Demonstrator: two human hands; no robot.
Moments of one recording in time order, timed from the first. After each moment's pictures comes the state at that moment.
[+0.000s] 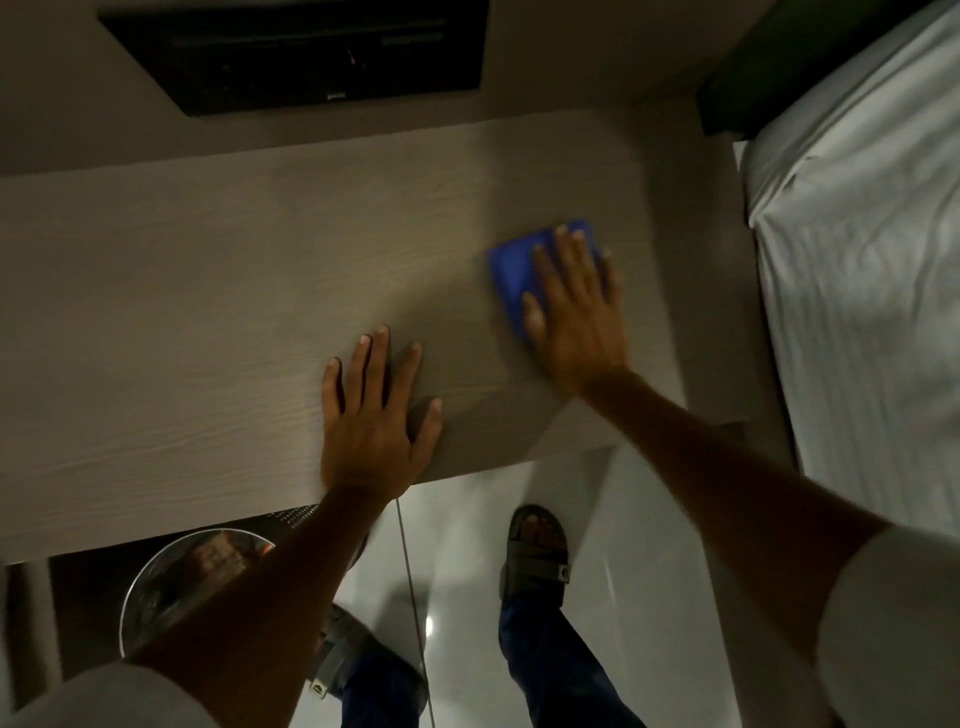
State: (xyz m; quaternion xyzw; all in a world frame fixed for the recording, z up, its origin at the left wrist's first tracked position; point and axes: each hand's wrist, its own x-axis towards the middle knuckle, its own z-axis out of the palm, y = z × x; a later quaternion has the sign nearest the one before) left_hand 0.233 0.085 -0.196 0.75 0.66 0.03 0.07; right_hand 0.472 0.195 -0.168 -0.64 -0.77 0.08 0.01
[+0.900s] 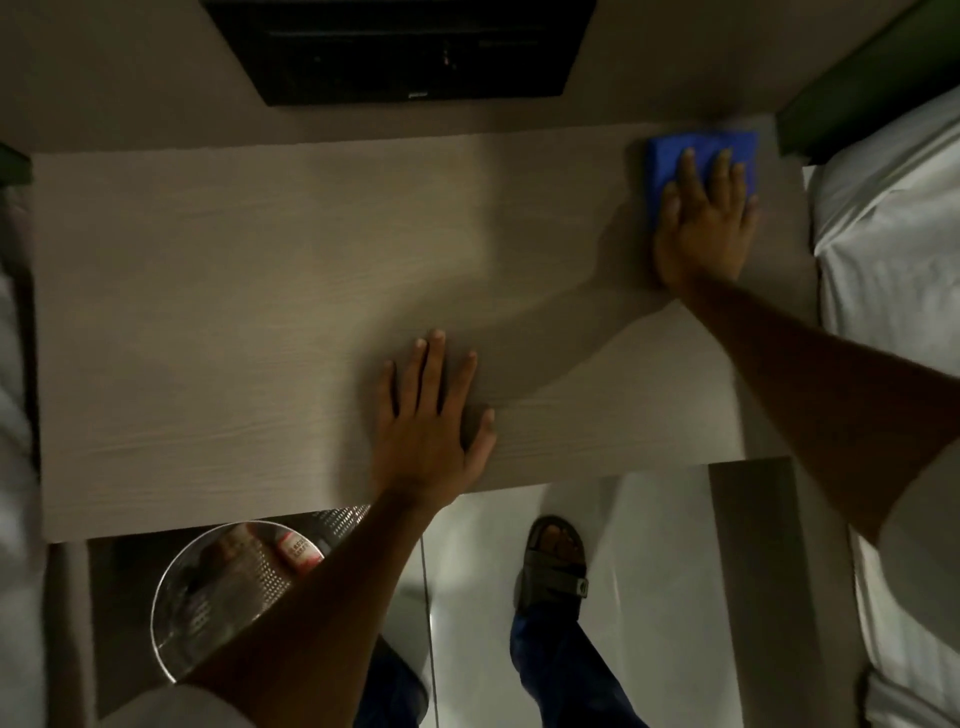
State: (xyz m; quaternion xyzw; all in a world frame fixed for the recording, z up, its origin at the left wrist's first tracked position) left_hand 0.236 0.086 -0.197 0.74 0.67 0.02 0.10; right_hand 0.502 0.305 -0.163 -0.79 -0.61 0.10 0.05
